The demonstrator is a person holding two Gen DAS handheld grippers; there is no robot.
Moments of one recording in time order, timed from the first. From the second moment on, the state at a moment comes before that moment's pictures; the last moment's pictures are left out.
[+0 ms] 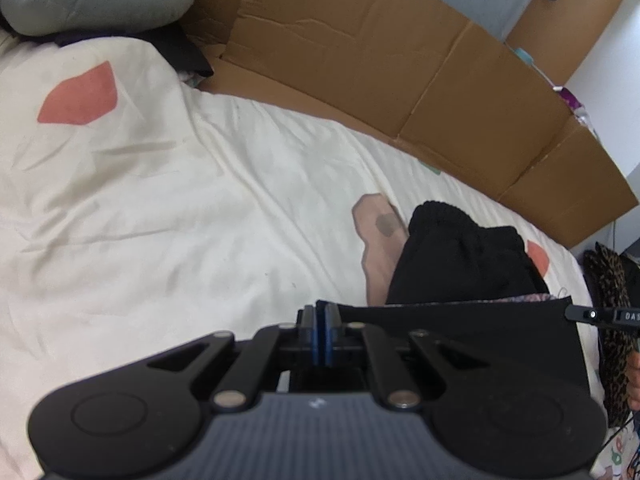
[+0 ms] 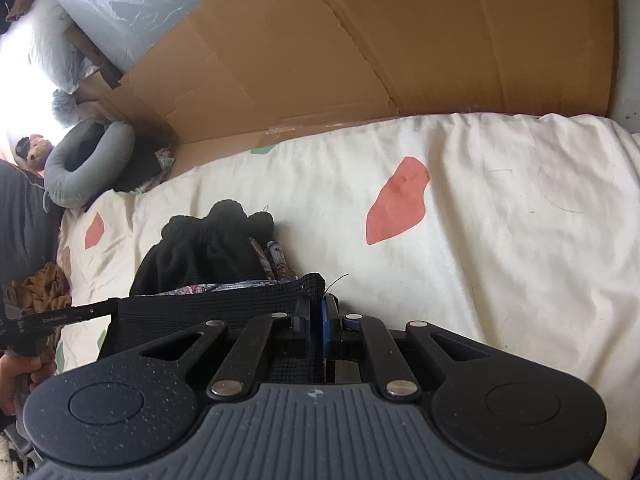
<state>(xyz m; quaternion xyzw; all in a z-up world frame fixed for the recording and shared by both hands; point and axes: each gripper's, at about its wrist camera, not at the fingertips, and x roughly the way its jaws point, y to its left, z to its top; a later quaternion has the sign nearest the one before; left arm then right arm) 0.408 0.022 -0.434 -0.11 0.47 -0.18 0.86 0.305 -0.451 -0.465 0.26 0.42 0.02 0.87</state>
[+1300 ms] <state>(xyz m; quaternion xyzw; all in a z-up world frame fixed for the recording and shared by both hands) 0.396 0.002 -0.445 -0.06 0.48 -0.15 0.86 0.324 -0.406 -0.483 0.15 0.45 0.04 0.88</state>
